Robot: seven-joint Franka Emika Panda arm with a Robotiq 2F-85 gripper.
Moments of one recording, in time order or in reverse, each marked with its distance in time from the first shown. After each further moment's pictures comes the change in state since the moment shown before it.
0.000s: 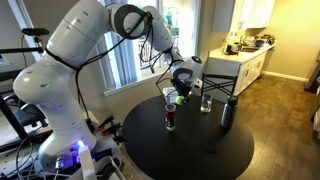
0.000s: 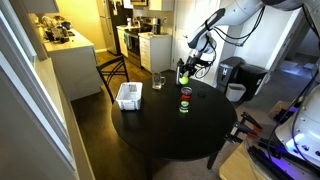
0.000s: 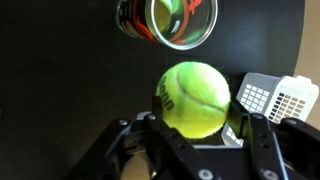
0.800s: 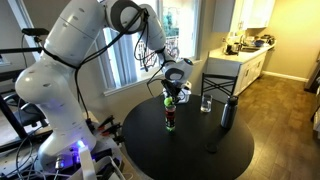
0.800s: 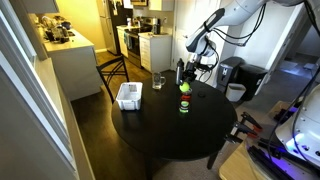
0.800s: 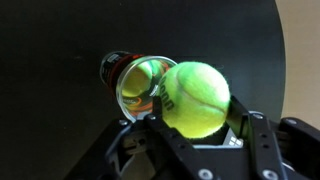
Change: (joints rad) arm 0.042 -0.055 0.014 -0.131 0.000 -0.058 -0.034
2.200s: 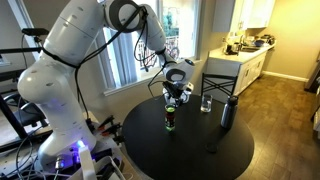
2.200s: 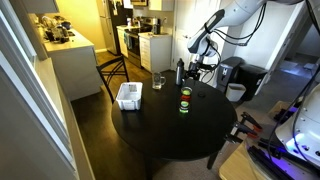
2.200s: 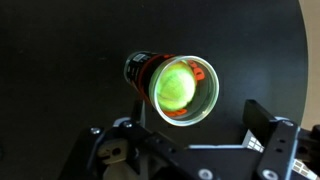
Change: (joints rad) arm 0.050 -0.008 -0.088 -0.008 -0.001 0.000 0.000
